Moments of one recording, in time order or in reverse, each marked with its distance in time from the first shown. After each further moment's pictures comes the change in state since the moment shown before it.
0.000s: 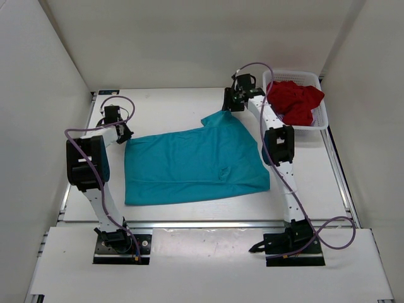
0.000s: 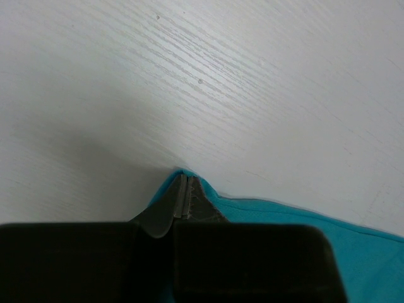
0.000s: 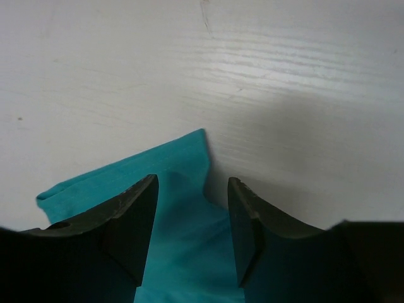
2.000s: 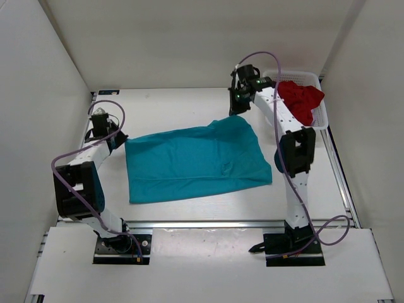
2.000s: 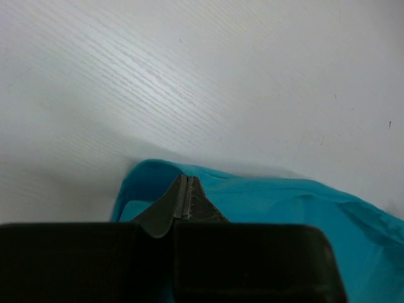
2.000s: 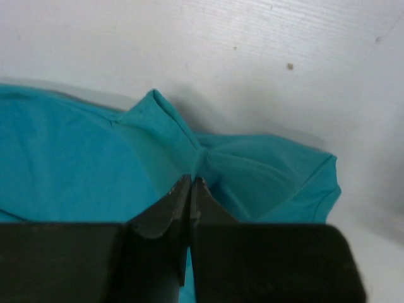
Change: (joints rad) left arm 0.053 -0.340 -0.246 0.058 0.123 -0.092; right arm 0.071 -0.431 -0.280 -0.316 0.050 -0.031
